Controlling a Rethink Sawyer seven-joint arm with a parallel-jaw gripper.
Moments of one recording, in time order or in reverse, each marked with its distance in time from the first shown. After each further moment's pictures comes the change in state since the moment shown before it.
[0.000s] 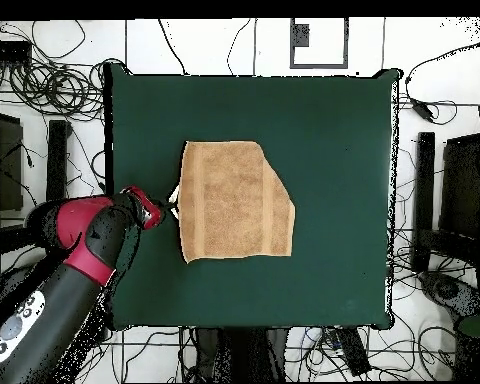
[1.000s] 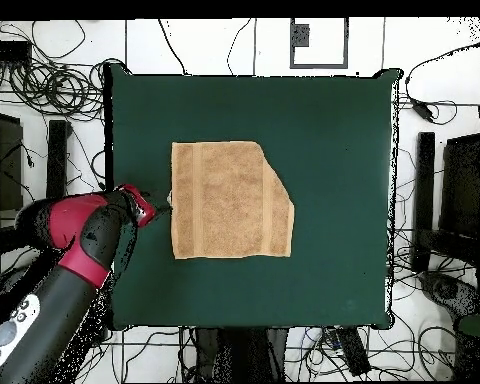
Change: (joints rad) arm -0.003 -0.064 0.018 0.007 -0.001 0.000 0.001
